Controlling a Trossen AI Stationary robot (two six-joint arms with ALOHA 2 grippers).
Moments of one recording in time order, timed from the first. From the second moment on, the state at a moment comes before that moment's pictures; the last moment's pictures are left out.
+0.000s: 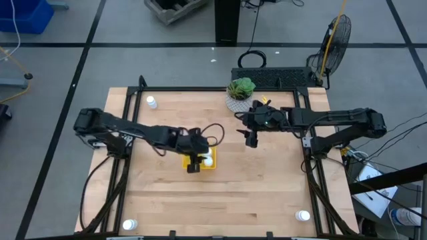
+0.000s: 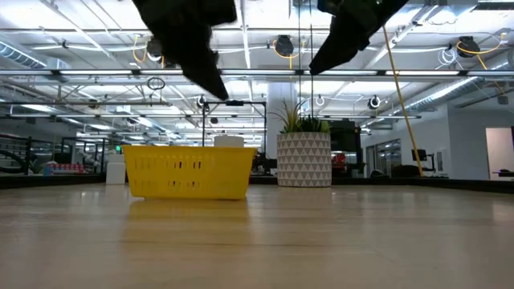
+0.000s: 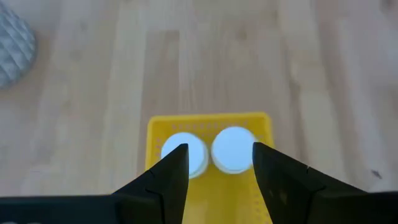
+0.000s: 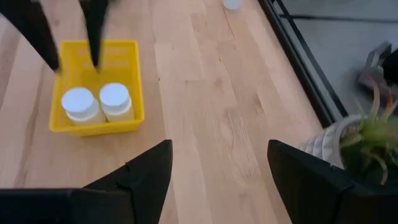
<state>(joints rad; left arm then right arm) -0.13 1.55 1.12 -0.47 -0.09 -0.06 -0.08 1.25 1.02 -0.45 0.21 -0.04</state>
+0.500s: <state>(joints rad) -0.15 1.30 1.12 -0.69 -0.21 -0.10 0.18 1.07 1.00 -0.68 0.34 0.44</state>
